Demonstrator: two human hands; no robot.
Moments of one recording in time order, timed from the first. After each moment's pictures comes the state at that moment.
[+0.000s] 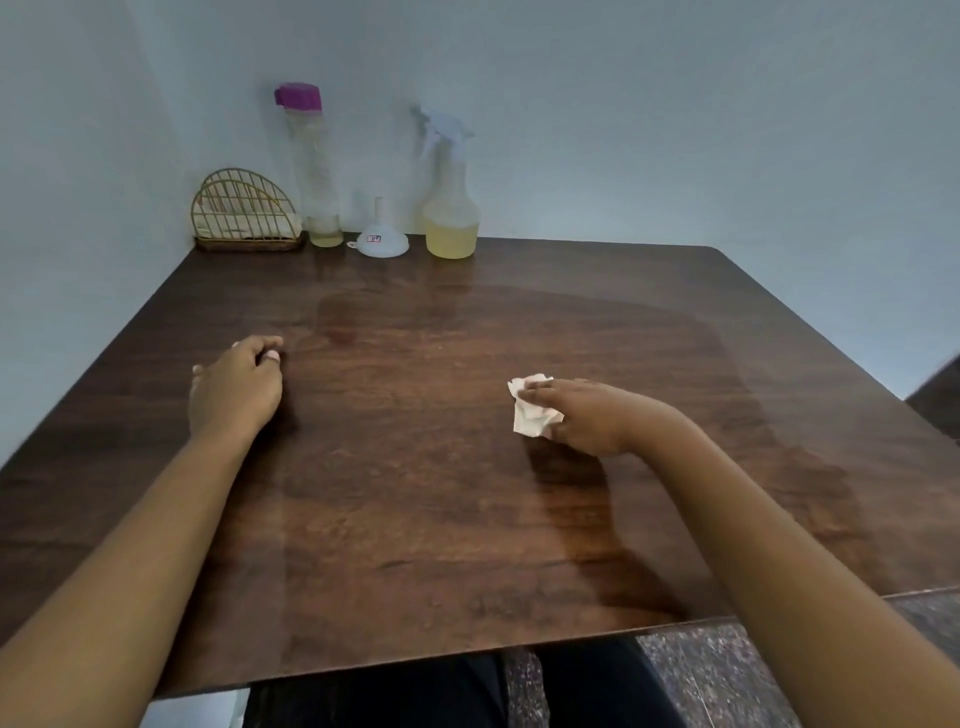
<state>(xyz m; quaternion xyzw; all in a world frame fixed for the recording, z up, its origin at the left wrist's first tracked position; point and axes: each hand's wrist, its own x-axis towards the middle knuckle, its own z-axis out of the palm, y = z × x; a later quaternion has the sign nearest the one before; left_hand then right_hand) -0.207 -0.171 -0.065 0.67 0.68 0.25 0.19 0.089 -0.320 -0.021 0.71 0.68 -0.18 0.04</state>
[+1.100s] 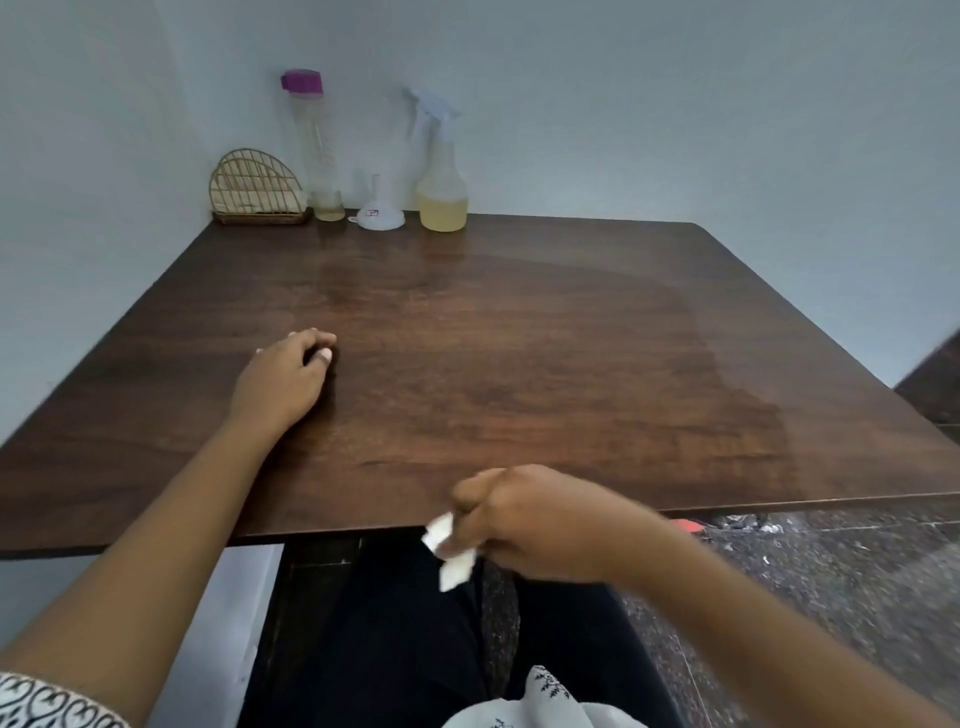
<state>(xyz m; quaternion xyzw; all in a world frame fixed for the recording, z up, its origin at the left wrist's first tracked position) -0.191 -0.260 -0.063 0.75 0.59 0.25 0.19 0.008 -0.467 -0.013 0.43 0.89 -0.15 -0.01</state>
